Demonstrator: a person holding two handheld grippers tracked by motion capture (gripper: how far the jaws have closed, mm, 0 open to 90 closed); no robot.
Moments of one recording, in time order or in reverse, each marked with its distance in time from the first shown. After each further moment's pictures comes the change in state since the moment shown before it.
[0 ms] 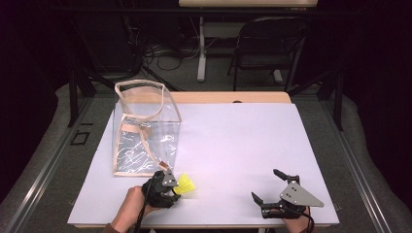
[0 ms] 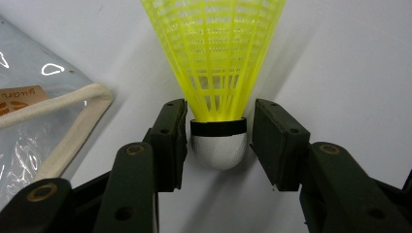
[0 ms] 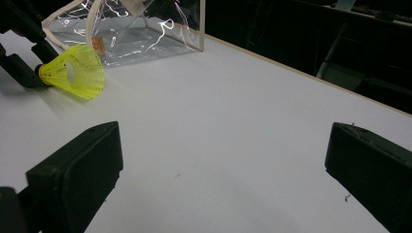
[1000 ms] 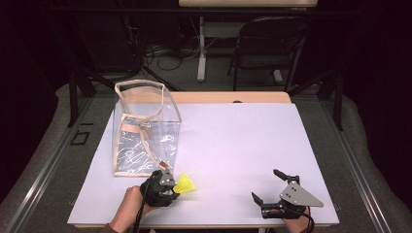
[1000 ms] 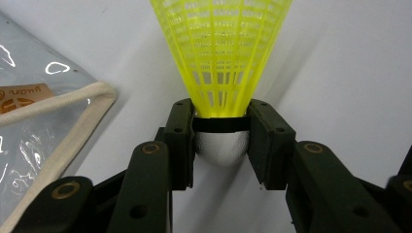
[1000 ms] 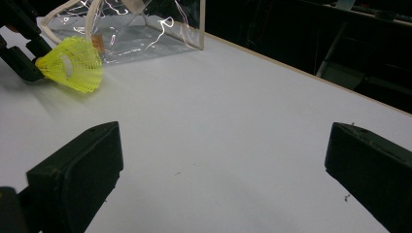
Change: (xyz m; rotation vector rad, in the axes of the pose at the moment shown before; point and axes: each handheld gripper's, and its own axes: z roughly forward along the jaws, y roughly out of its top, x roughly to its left) left arm 0.002 -0.002 -0.005 -0.020 -0.013 -0.012; right arm 0.000 0.000 0.000 0.005 -0.001 -0.004
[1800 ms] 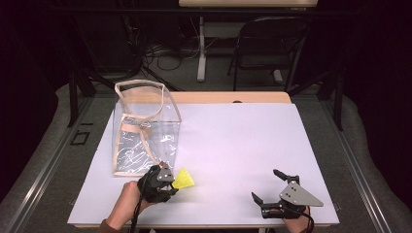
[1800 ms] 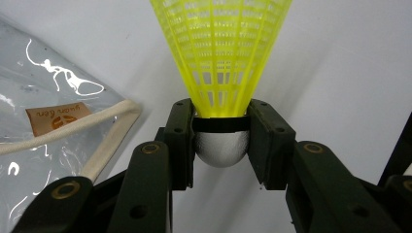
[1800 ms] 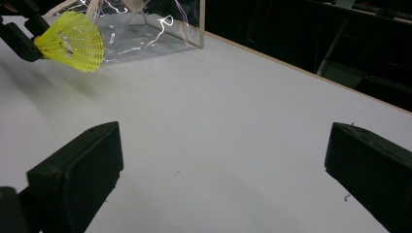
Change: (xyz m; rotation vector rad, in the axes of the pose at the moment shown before) left arm 0.006 0.010 -0.018 -0.015 0.006 0.022; right arm 0.000 -0.001 0.001 0.000 -0.001 0.003
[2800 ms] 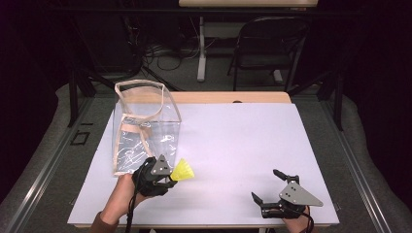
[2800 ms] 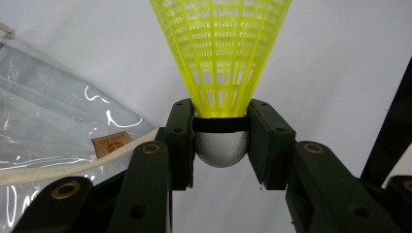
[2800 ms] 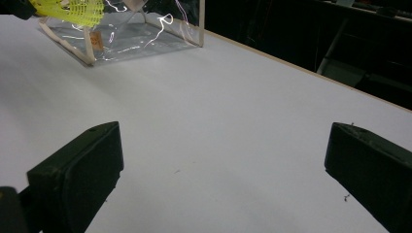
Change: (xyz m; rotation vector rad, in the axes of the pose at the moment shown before) left arm 0.004 0.019 -0.036 -0.063 0.033 0.045; right arm 0.000 0.000 0.000 0.010 0.002 0.002
